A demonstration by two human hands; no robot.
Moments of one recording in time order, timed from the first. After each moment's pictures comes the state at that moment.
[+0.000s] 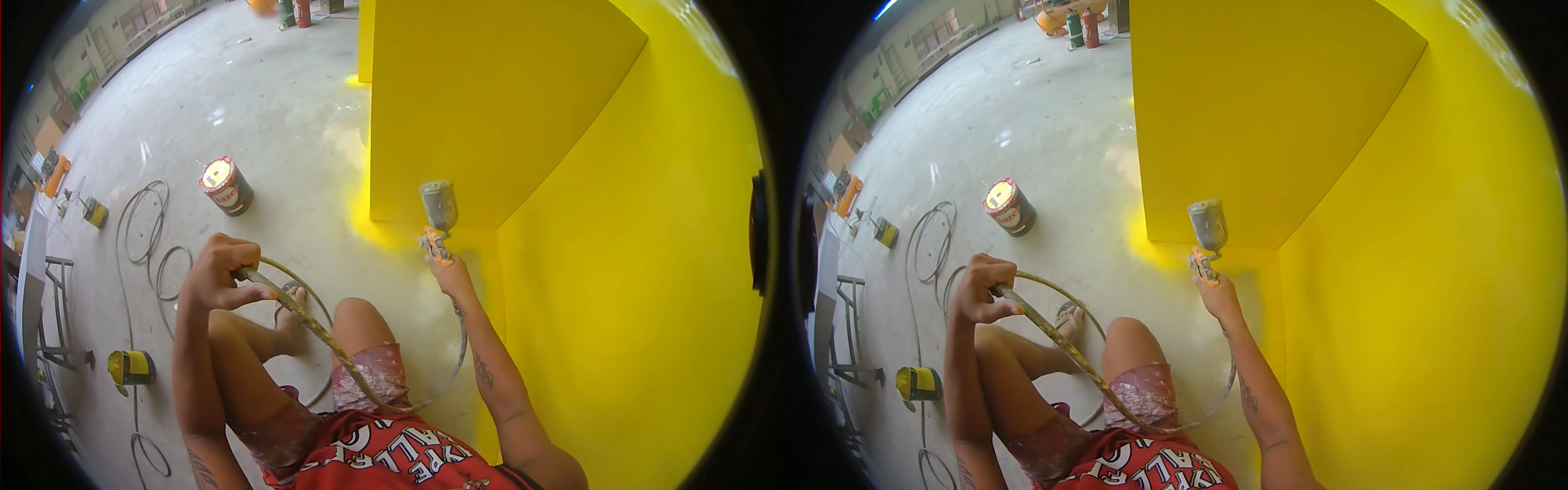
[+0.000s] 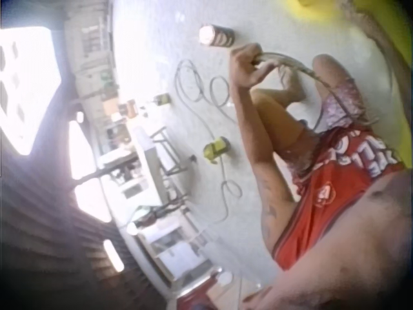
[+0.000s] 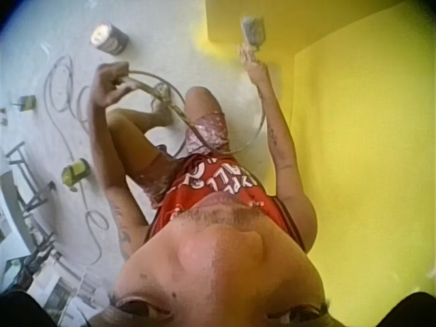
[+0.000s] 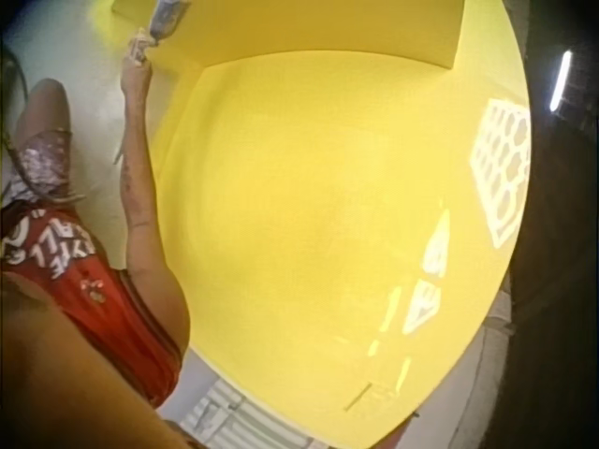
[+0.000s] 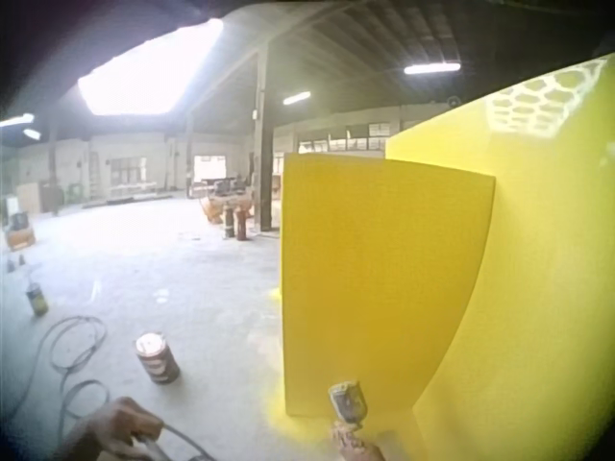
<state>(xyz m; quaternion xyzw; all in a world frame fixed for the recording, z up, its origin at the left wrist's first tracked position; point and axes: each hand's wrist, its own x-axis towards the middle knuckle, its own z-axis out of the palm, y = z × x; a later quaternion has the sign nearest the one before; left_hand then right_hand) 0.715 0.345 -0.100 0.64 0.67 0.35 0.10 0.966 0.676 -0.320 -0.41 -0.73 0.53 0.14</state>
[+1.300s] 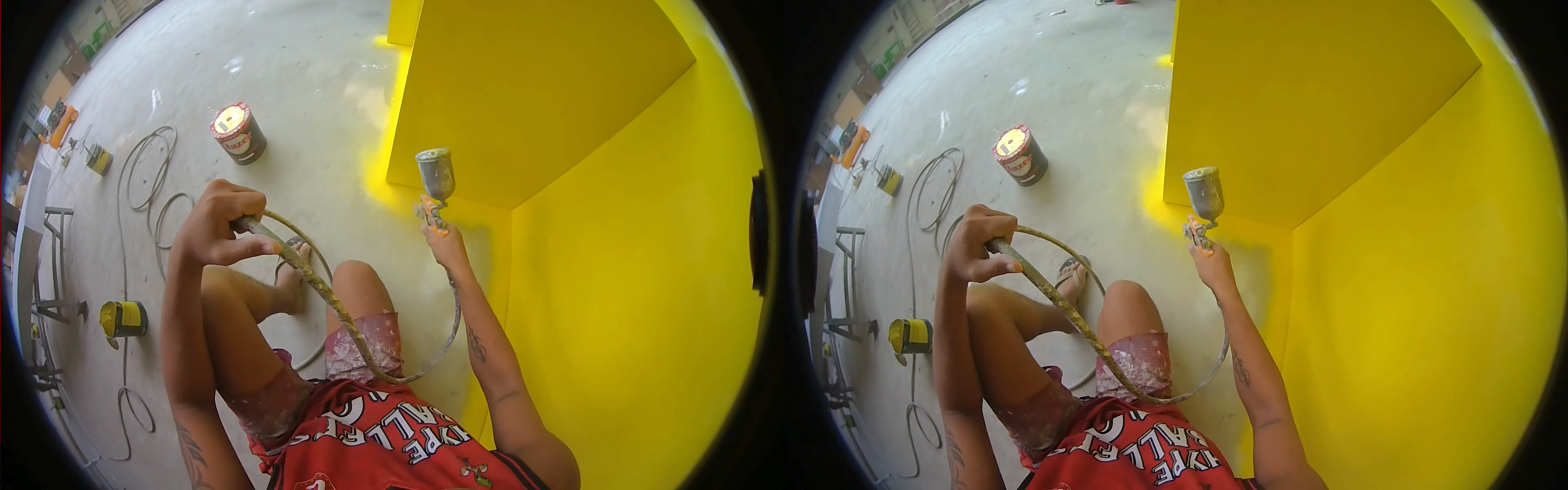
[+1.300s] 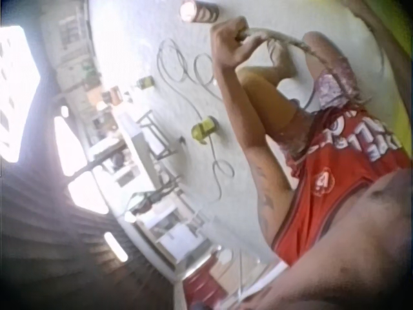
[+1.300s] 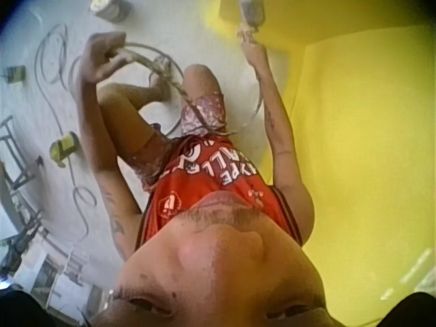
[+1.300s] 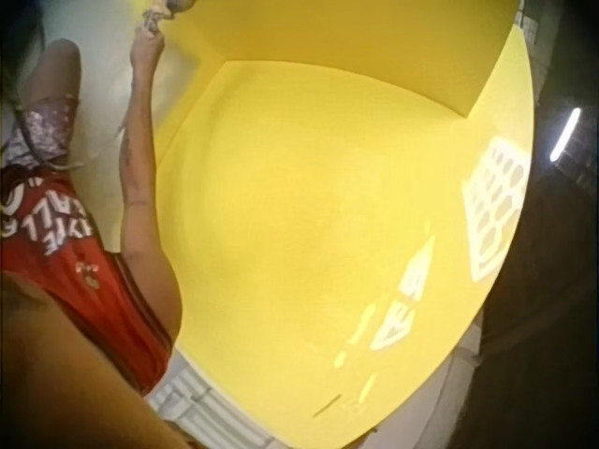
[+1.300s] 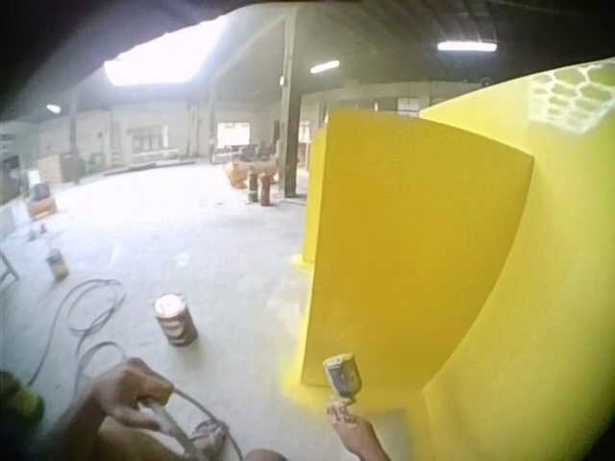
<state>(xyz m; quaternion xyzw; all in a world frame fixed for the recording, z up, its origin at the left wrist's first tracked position) 0.708 0.337 -0.105 0.63 0.69 0.35 0.09 0.930 0.656 -0.337 -0.40 -0.74 0.53 0.06</state>
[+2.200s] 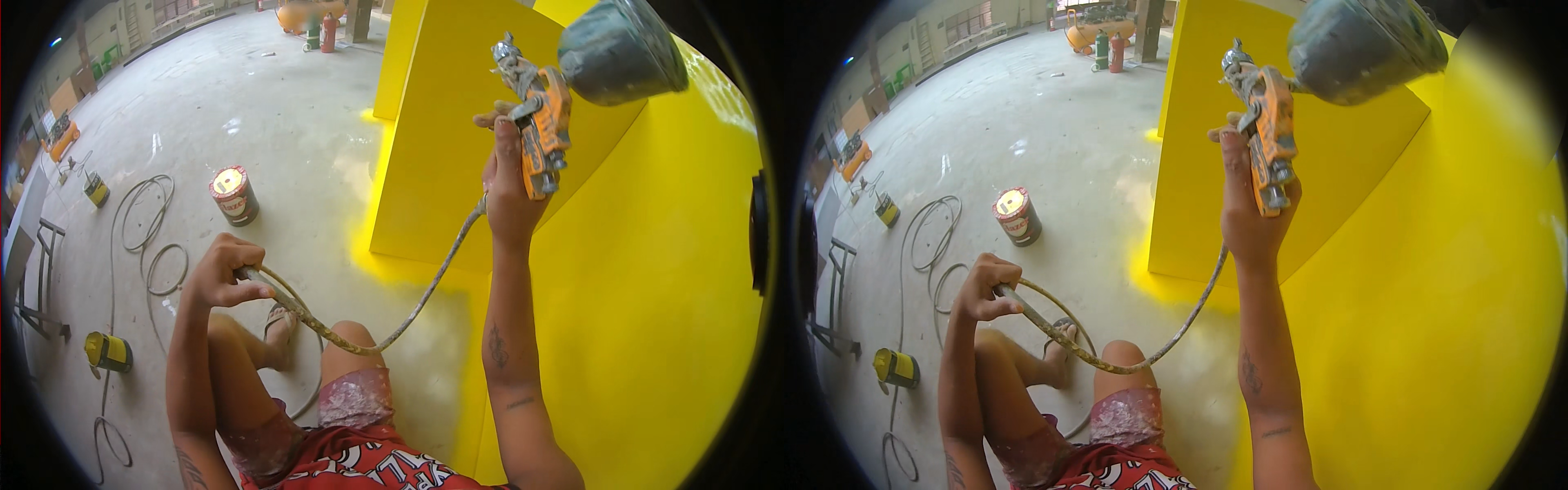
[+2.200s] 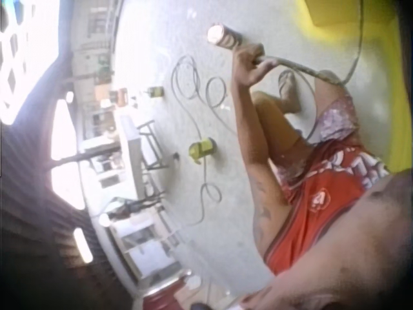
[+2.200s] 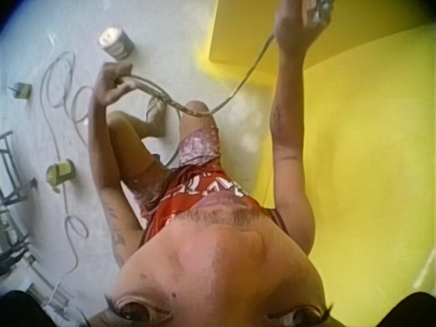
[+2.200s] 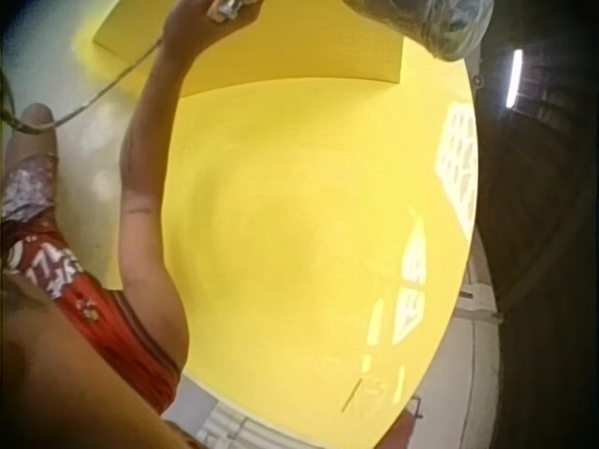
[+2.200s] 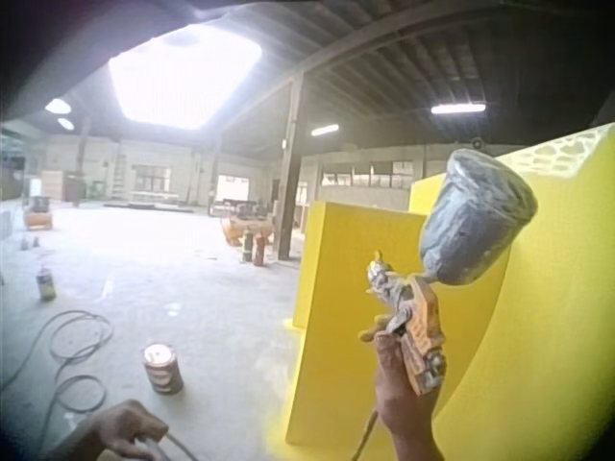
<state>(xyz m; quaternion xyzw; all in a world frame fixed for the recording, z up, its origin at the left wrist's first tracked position) 0.707 0.325 -0.099 0.62 0.68 0.39 0.07 0.889 0.643 -0.006 -0.01 -0.64 0.48 0.59</state>
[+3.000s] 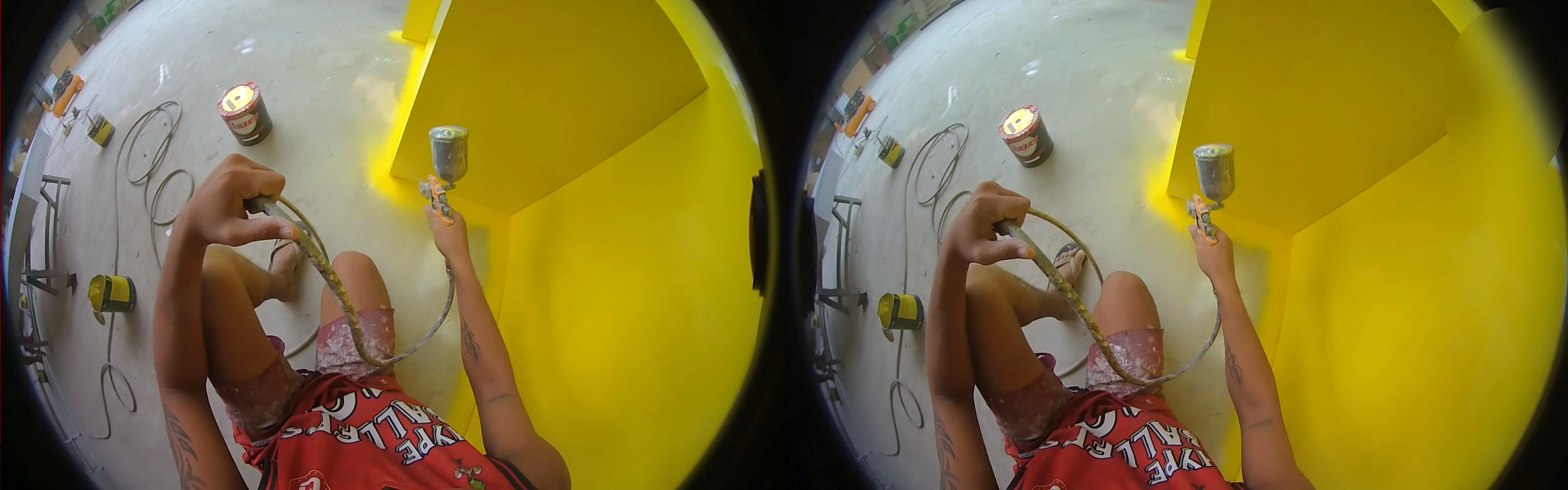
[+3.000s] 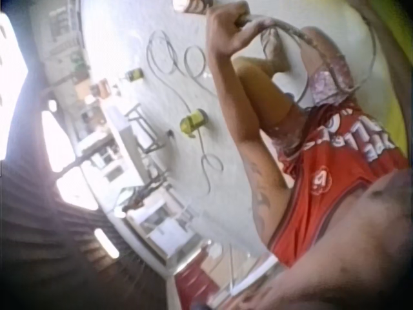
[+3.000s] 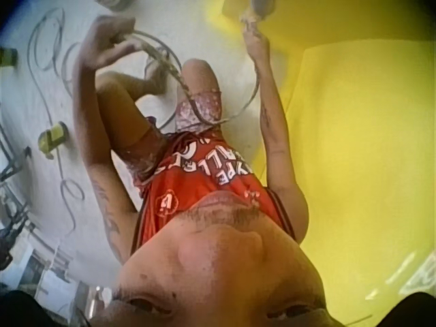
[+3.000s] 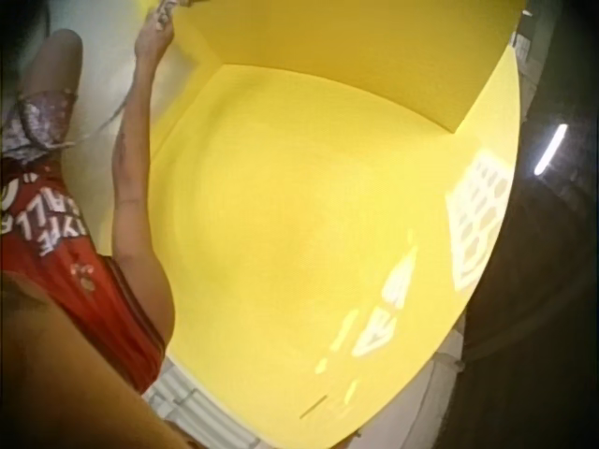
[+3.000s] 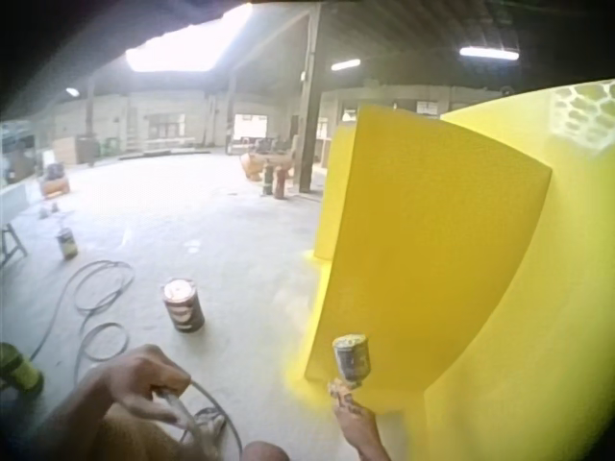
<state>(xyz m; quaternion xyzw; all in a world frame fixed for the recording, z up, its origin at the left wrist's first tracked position) 0.711 0.338 -0.105 0.65 0.67 0.35 0.11 0.911 0.656 -0.332 -0.36 -0.76 0.52 0.15</state>
